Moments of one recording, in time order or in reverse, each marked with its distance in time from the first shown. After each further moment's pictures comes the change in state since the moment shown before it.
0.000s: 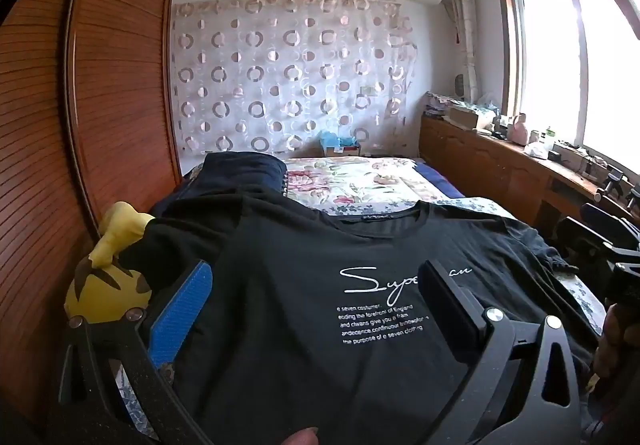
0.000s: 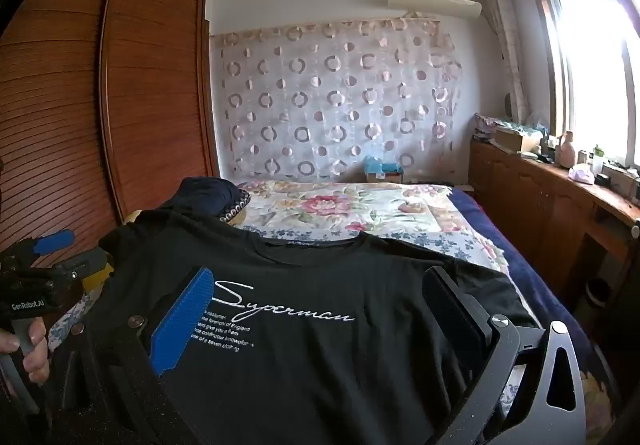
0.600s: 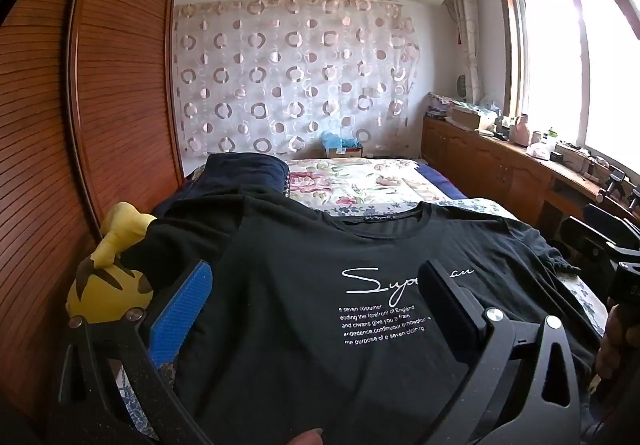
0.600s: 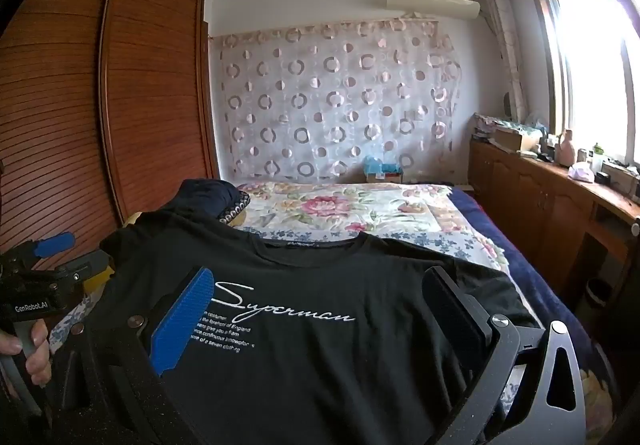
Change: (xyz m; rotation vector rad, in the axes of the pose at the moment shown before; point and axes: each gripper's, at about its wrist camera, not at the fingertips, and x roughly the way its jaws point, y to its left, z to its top) left arm 0.001 0.005 0.000 0.003 -0.001 -0.002; right arm -0.003 0.001 0.000 0.005 -0.006 -0.001
